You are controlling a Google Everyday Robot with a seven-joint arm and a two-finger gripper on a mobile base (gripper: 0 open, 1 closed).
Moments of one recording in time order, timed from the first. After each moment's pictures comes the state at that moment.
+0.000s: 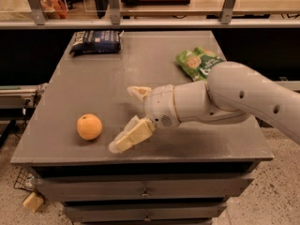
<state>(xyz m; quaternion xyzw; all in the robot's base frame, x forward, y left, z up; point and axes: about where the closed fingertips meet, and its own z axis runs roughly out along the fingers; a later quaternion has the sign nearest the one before) 0.456 0.072 0.852 -0.55 0.62 0.37 0.42</state>
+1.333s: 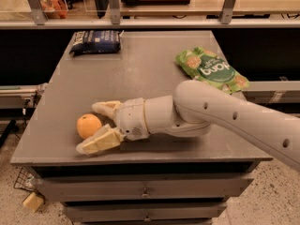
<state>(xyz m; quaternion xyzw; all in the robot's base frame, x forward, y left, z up) 0.444 0.144 0.830 -0.54 0.58 0.44 0.43</state>
